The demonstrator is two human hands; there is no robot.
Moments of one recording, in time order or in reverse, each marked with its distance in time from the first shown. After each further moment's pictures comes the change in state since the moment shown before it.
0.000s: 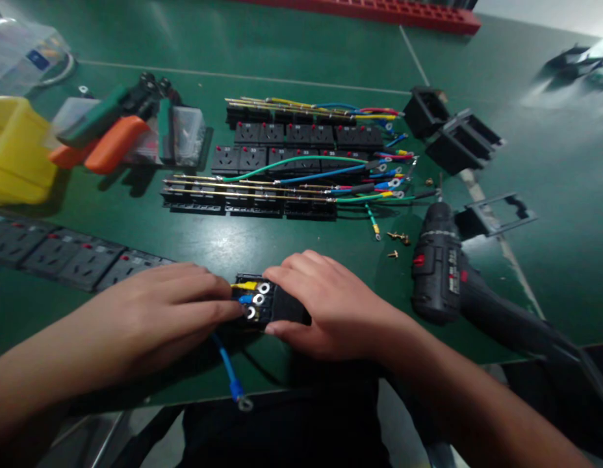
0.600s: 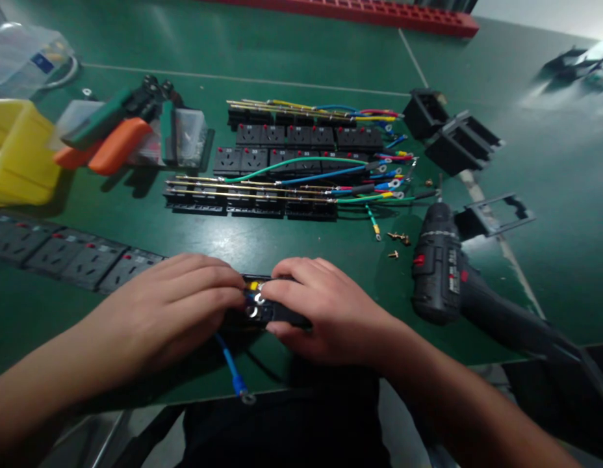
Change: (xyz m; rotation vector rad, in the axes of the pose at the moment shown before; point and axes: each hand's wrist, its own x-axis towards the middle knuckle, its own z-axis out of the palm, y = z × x) left_hand 0.004 0.006 0.006 0.041 0.101 0.008; right_hand -0.005 -0.003 0.010 -0.041 0.147 -0.123
